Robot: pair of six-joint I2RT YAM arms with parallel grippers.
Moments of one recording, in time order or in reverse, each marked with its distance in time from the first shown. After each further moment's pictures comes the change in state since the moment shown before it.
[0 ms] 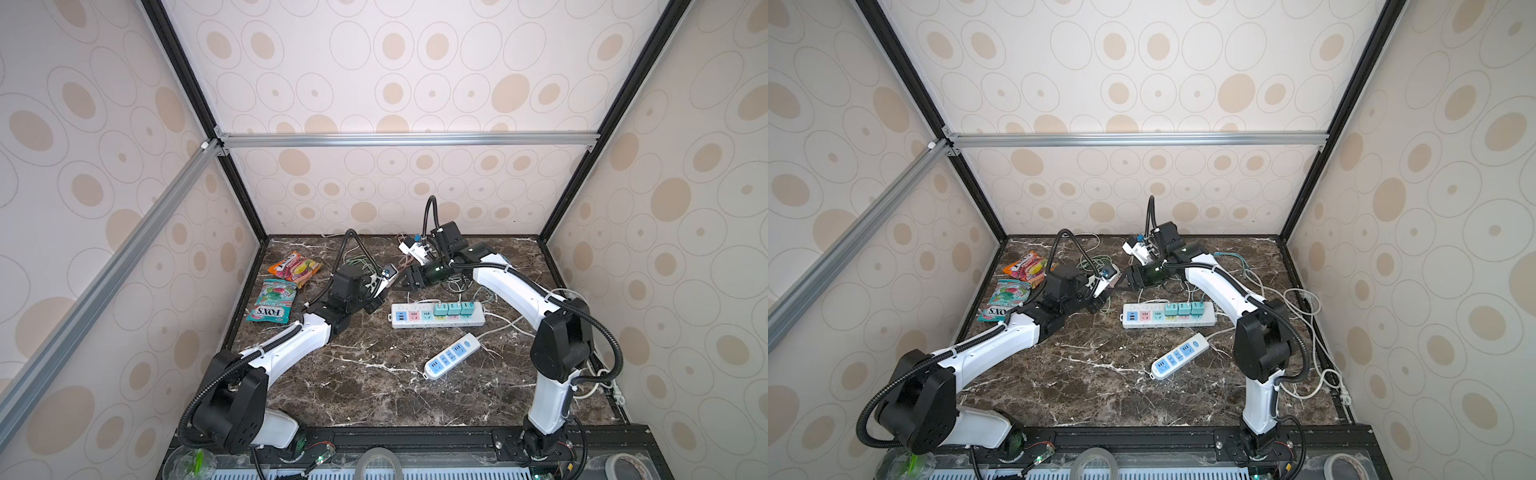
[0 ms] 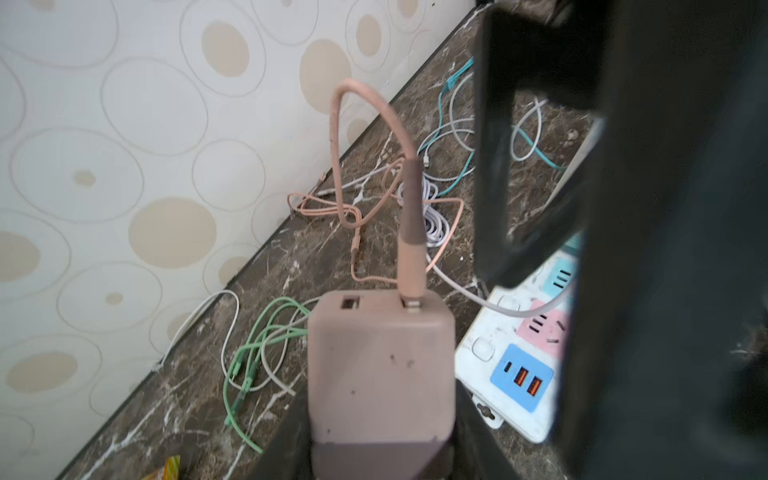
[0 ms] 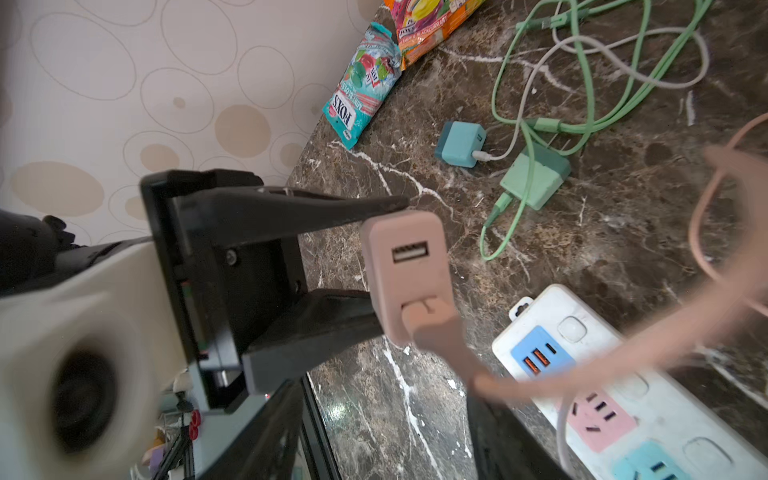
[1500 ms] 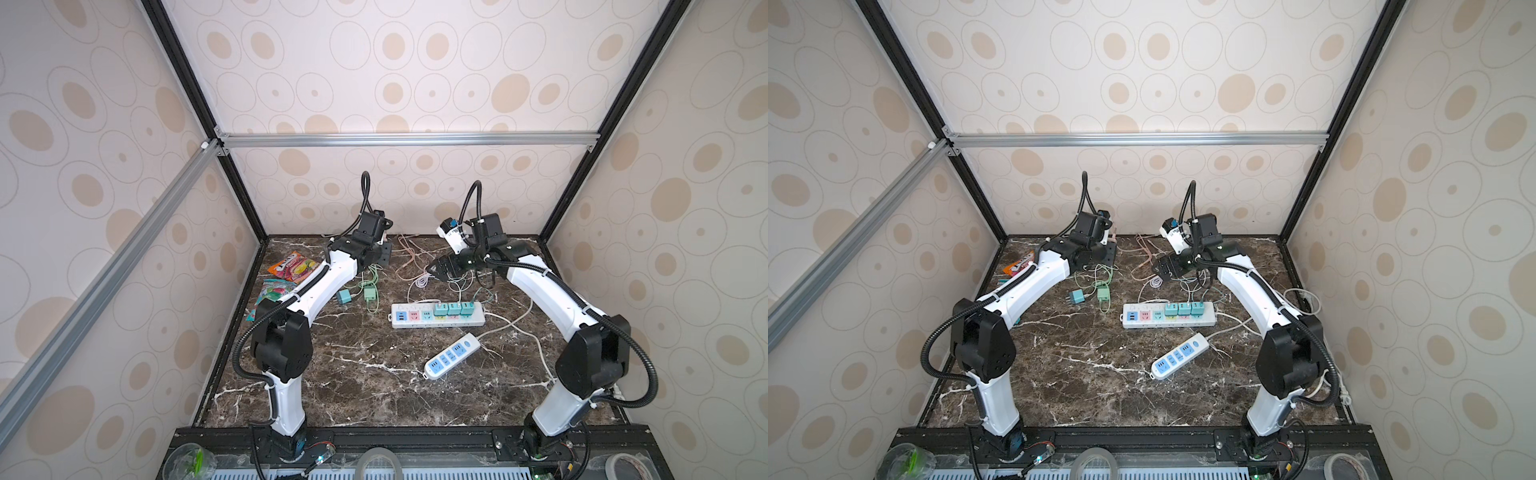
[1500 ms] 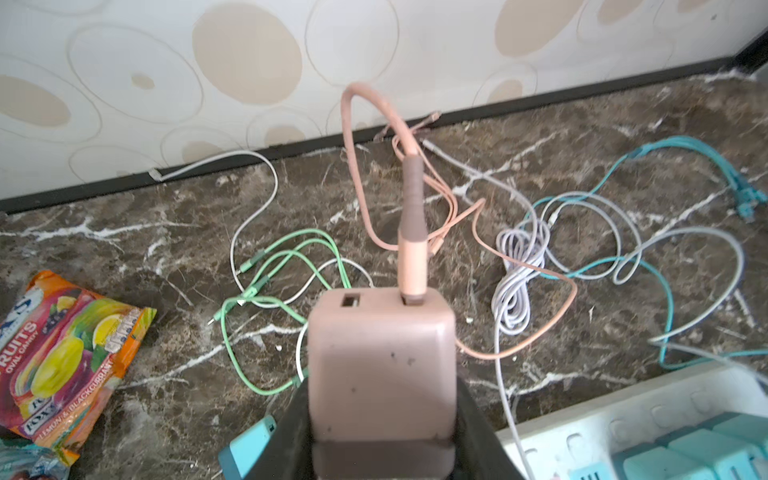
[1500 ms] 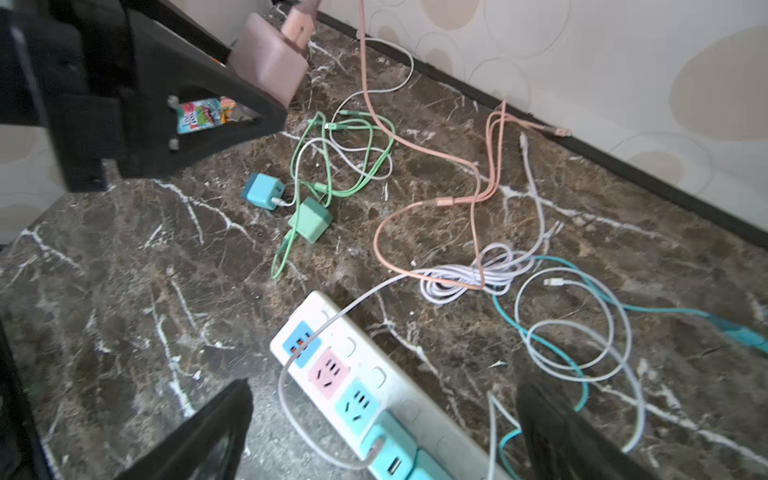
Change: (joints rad) left arm 0.049 0.456 0.791 -0.689 -0.262 -0.665; right arm -0.171 -0.214 -0.156 0.067 0.380 -0.308
